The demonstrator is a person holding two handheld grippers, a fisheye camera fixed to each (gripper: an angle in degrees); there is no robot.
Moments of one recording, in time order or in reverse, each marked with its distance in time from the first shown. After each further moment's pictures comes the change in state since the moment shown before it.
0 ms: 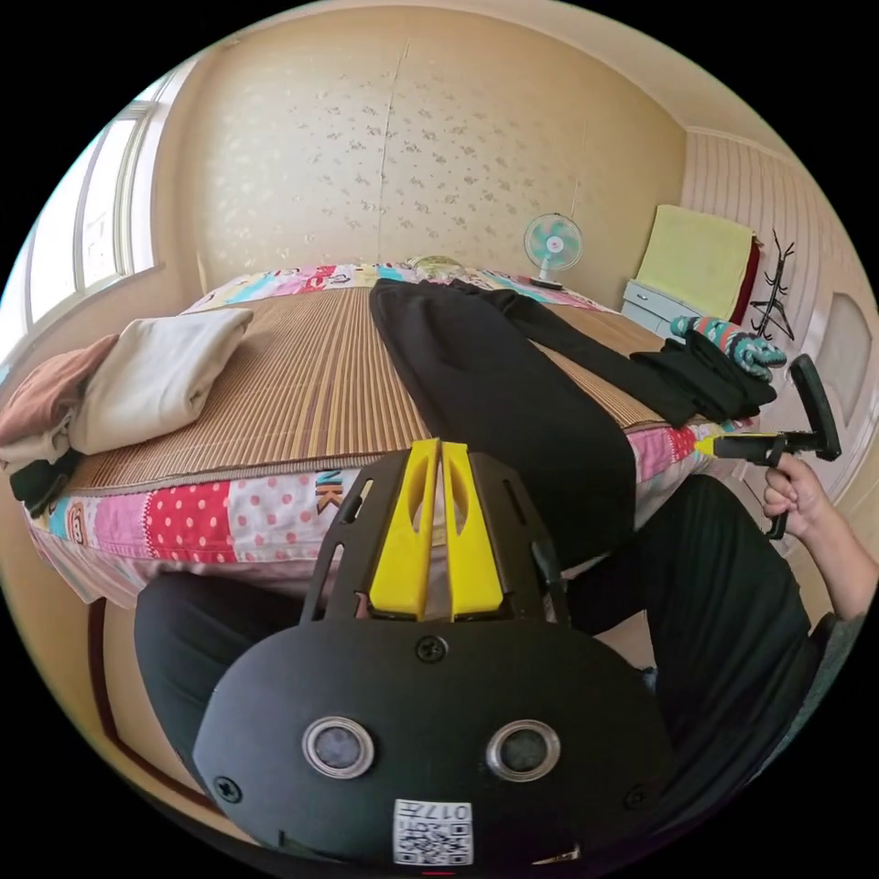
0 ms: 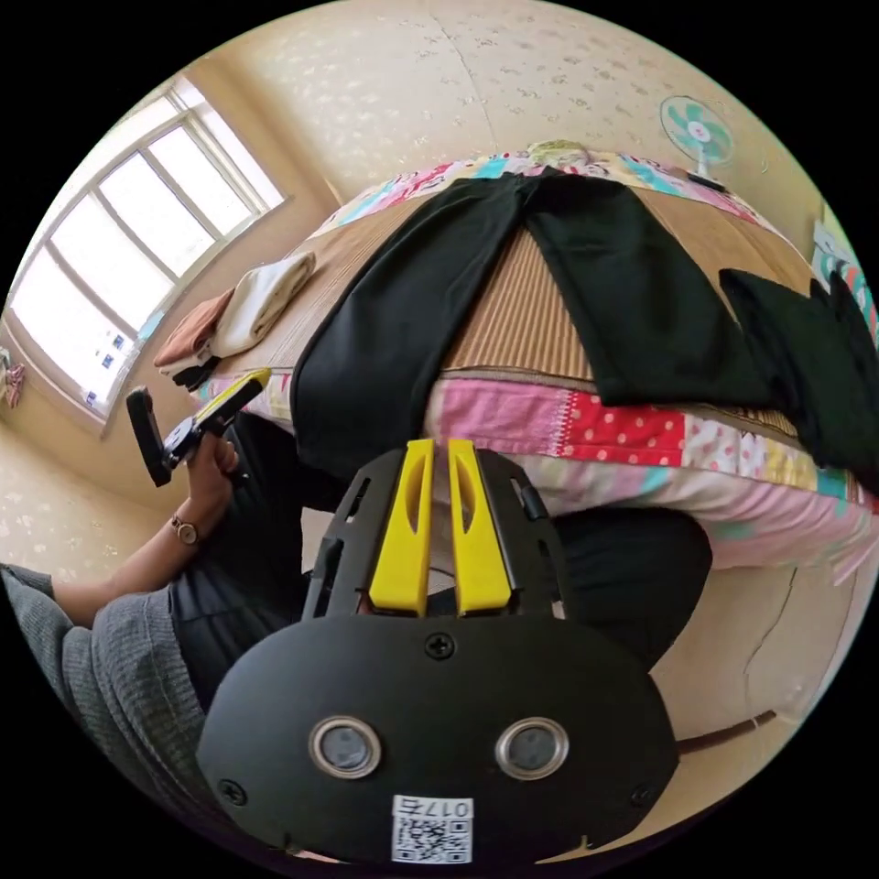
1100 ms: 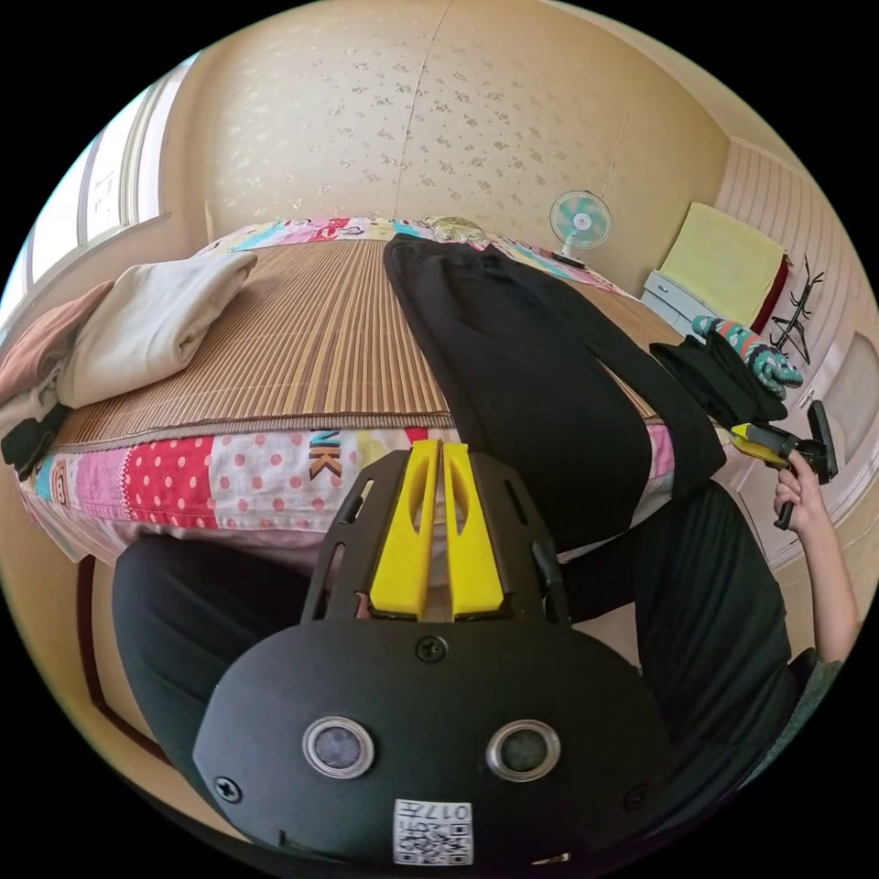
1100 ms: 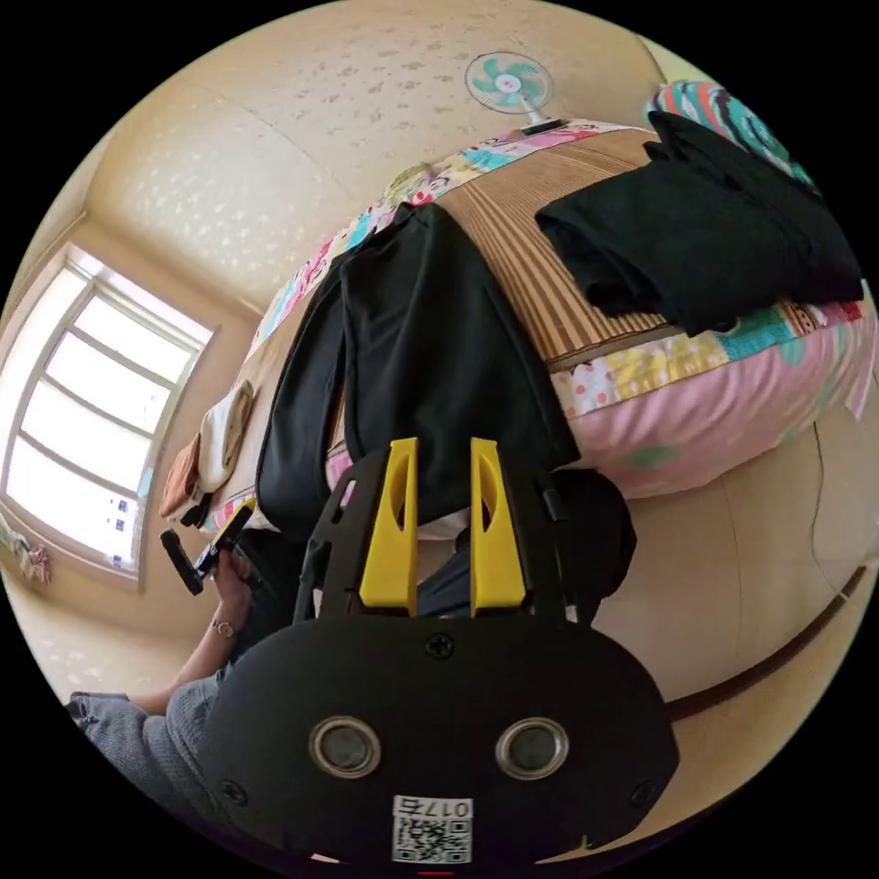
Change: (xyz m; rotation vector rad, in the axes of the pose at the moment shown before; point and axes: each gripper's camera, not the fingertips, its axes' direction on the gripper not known) left arm 0.023 -0.005 0.059 -0.117 -0.003 -0.114; right arm 0.171 -0.030 -0.039 0.108 0.000 0.403
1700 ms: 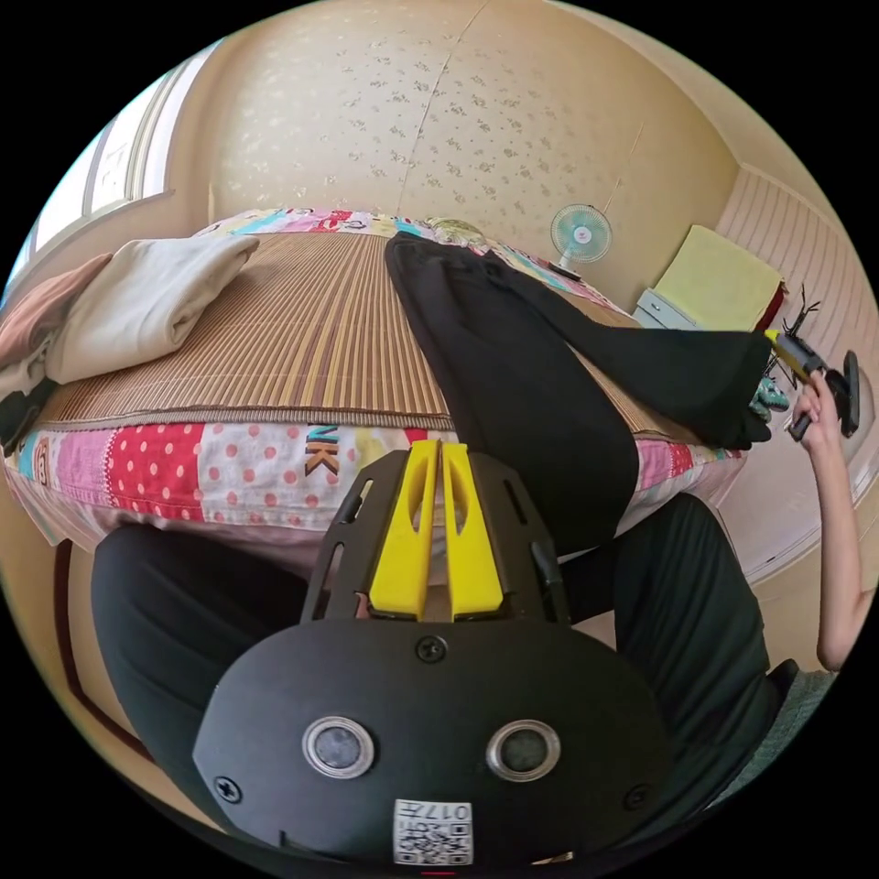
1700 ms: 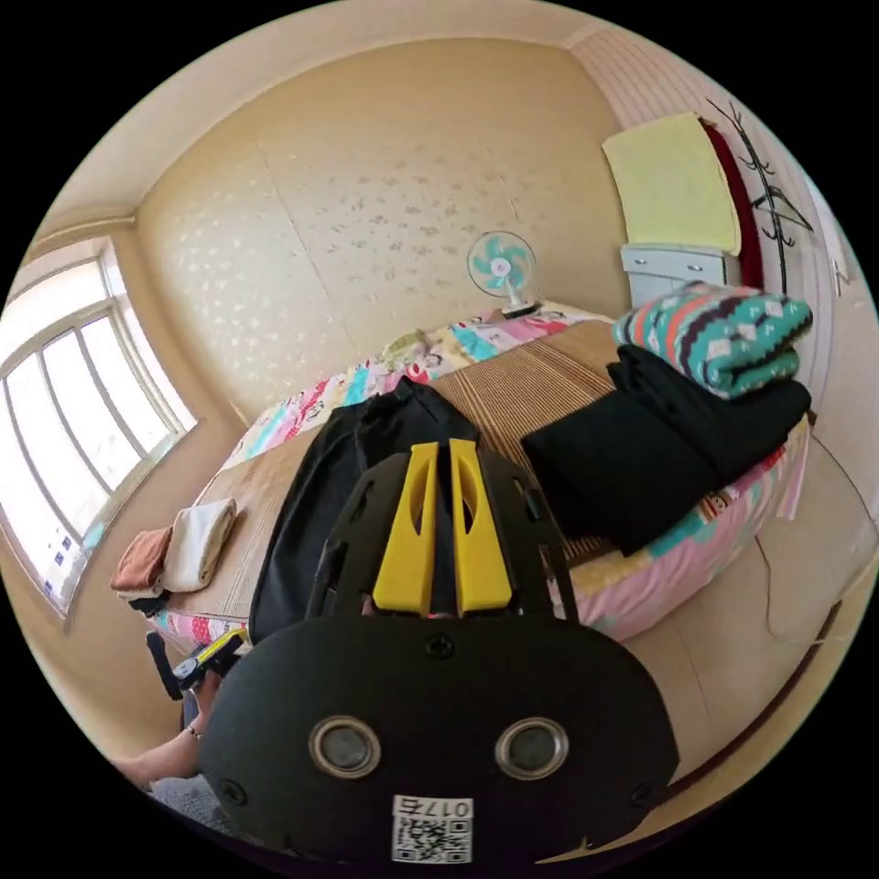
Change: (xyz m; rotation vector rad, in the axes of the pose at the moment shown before) left arm -0.017 -0.018 -0.005 0.005 0.075 -0.060; right arm -0.192 -0.036 -0.110 0.519 0.043 -0.306
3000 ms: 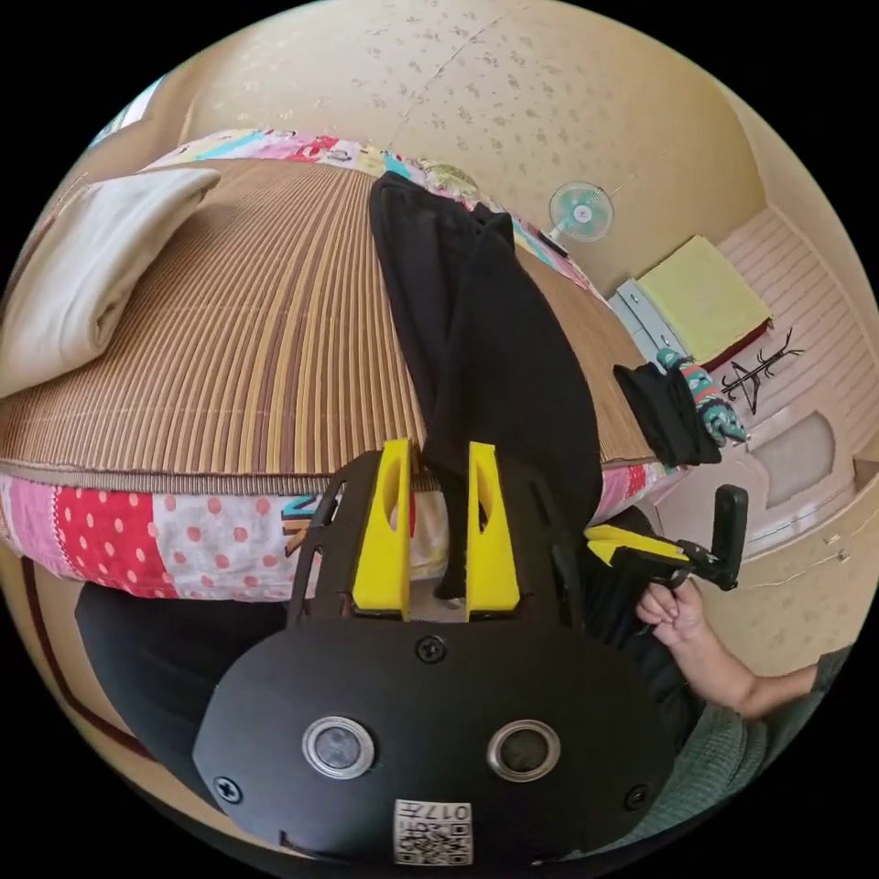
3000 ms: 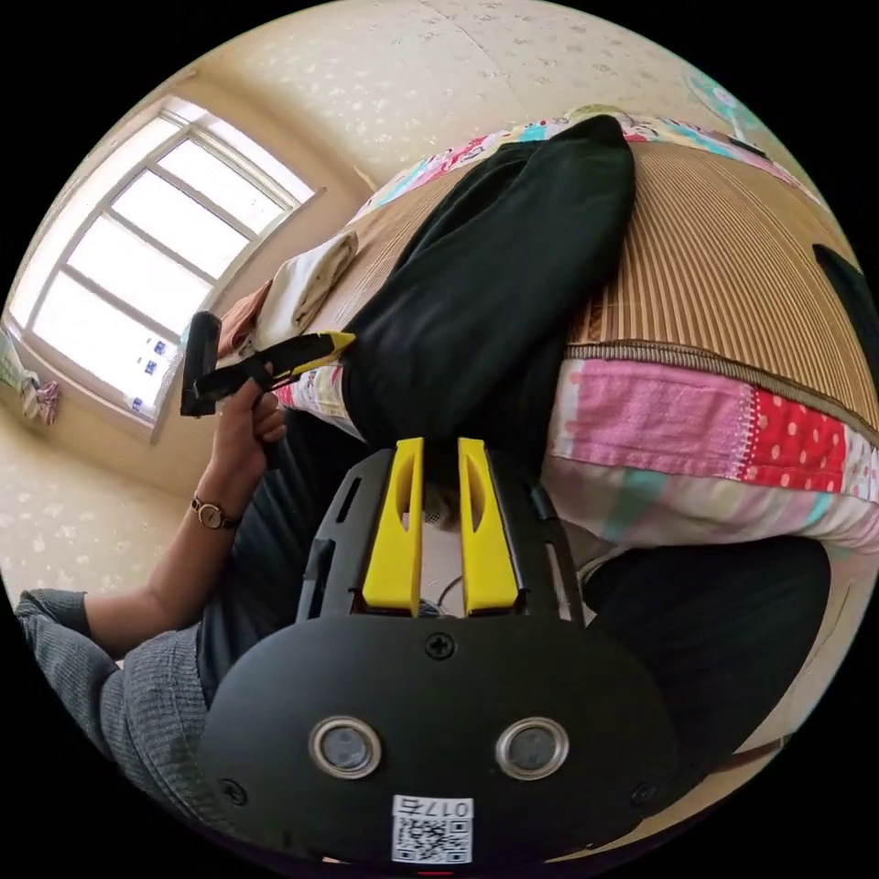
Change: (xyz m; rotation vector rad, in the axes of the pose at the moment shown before) left arm -0.026 -0.103 0.012 -0.161 0.182 -0.042; right arm -0.045 0.264 0.164 -0.788 -0.464 -0.006
